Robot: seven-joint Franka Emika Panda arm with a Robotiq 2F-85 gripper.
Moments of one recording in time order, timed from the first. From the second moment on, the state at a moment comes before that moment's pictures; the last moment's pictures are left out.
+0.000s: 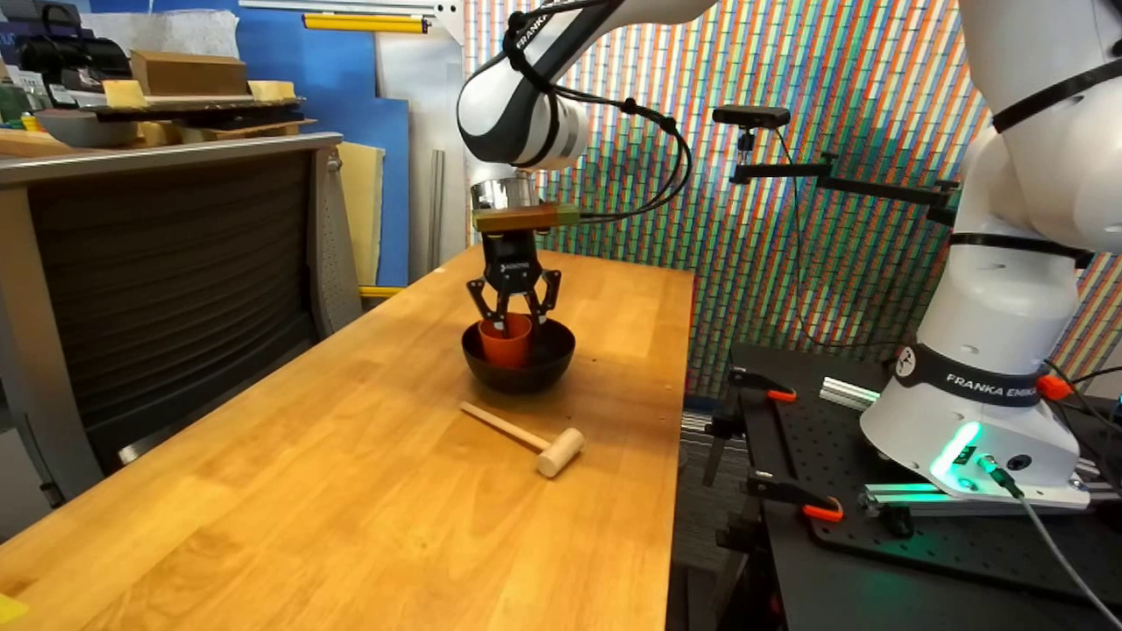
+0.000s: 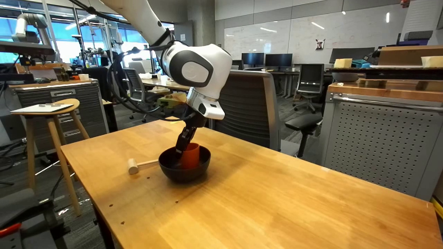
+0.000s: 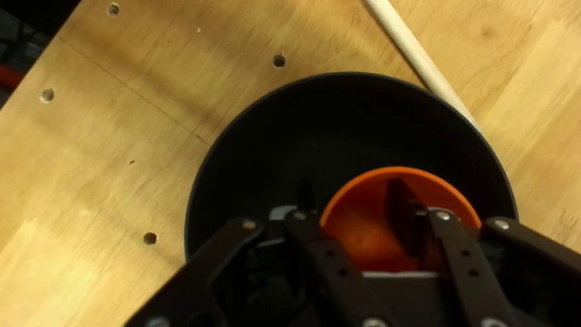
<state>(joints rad) -0.06 0.51 -0.05 -1.92 0.34 2.09 0.65</state>
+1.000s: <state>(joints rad) 0.16 0.21 -0.03 -2.05 0.01 2.02 0.75</state>
